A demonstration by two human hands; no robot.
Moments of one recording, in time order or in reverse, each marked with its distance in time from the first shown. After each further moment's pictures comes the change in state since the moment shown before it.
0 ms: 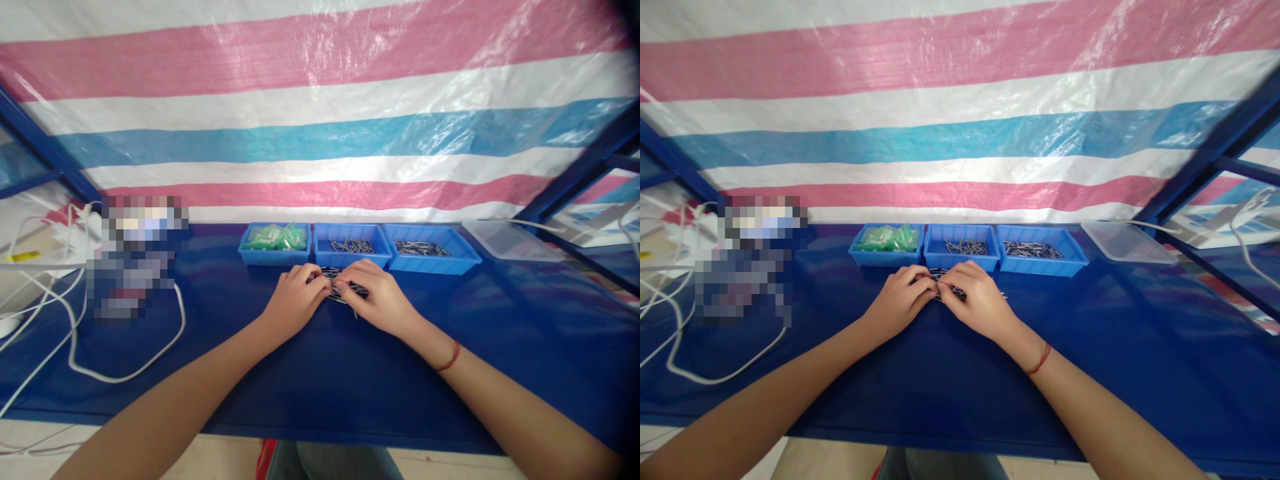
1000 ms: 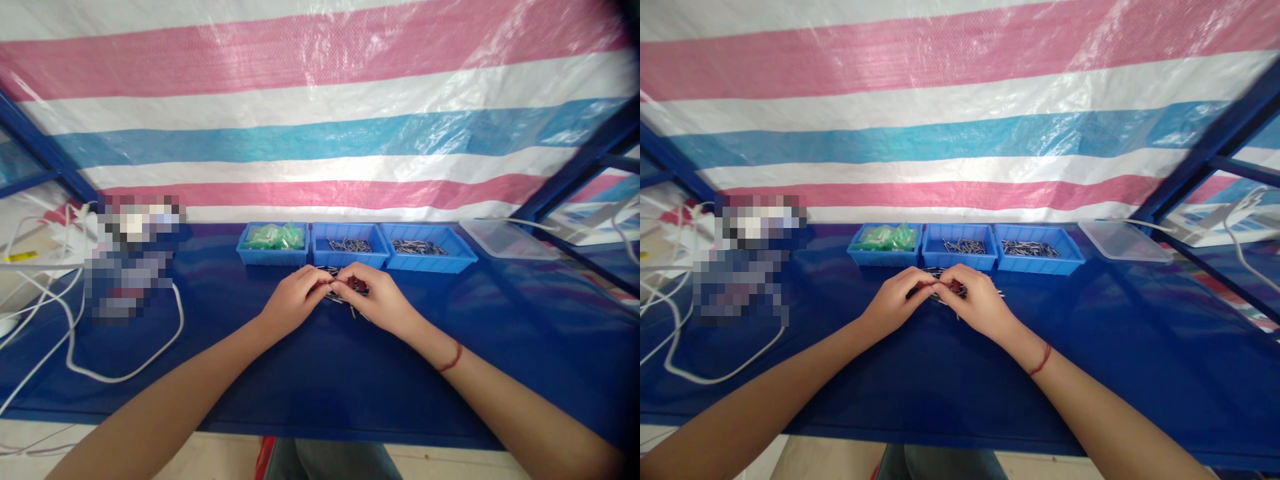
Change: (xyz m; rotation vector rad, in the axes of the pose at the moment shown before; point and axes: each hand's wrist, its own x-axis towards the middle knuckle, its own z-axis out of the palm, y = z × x) left_hand 0.004 0.000 -0.001 -0.434 0.077 0.007; right_hand -0.004 -0.001 0.003 0.183 0.013 0.198
